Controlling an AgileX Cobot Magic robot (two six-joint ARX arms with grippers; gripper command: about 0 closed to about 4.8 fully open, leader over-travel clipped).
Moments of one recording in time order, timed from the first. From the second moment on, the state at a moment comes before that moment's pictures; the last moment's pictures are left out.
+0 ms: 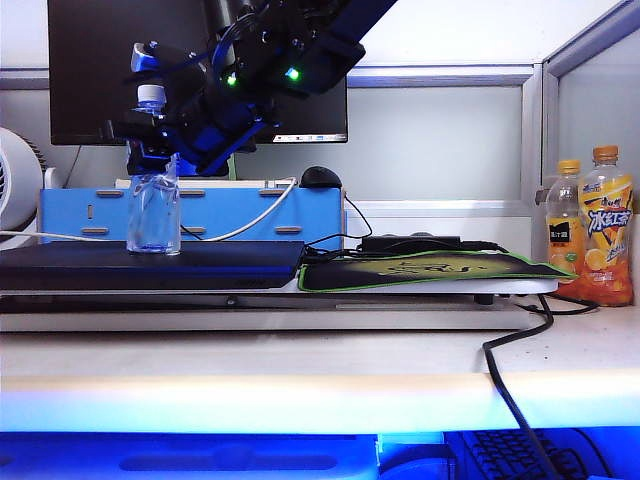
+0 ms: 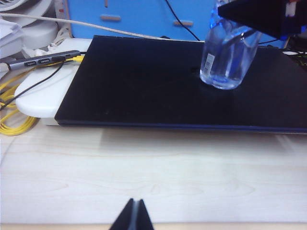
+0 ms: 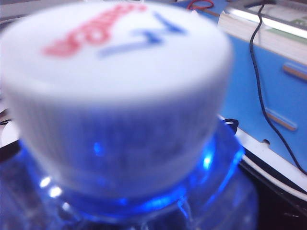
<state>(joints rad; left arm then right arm) -0.02 0.00 0.01 -0.14 0.05 -0.04 0.77 2.27 1.87 0.17 -0.09 -0.08</state>
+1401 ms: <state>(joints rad) -0.02 0.00 0.01 -0.14 0.04 -0.04 0.79 2.21 1.87 0.19 -0.07 -0.10</state>
